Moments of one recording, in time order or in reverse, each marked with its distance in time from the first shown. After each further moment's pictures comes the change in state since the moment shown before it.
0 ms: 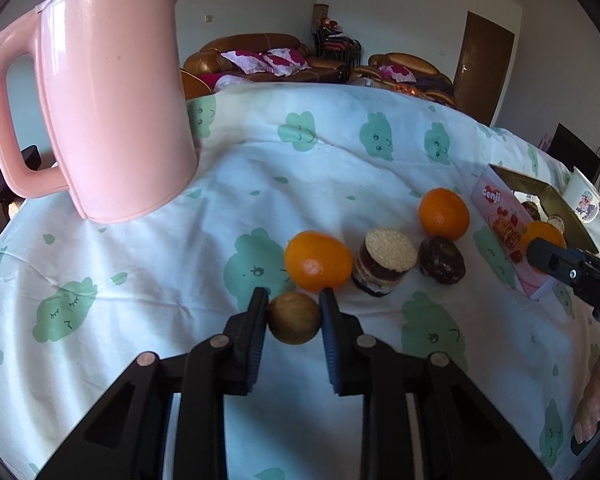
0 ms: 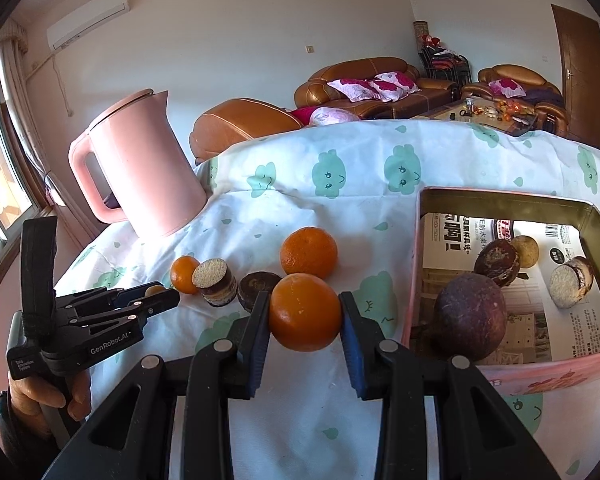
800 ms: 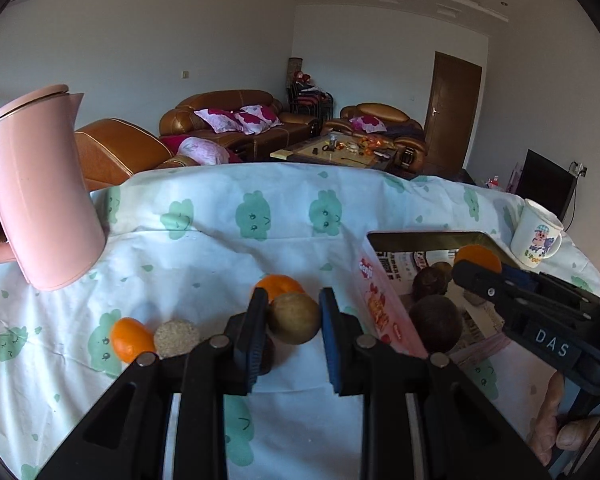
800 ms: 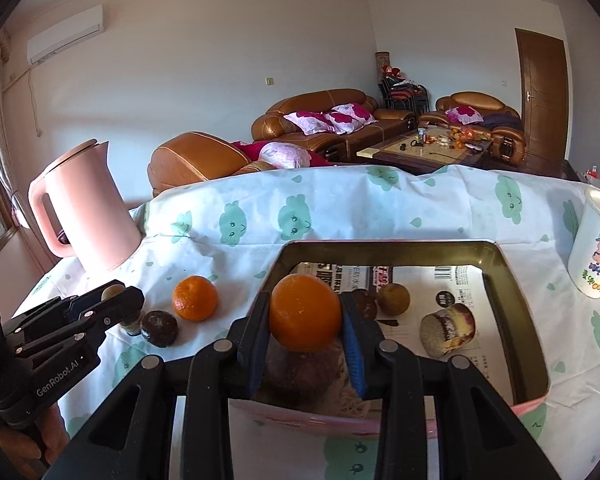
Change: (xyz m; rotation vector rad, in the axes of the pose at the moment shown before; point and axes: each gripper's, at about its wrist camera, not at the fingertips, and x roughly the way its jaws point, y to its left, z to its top) left arm -0.019 -0.132 0.028 0.041 -0.200 -0.080; right arm -0.037 -0.081 0.019 0.005 -0.115 -0.179
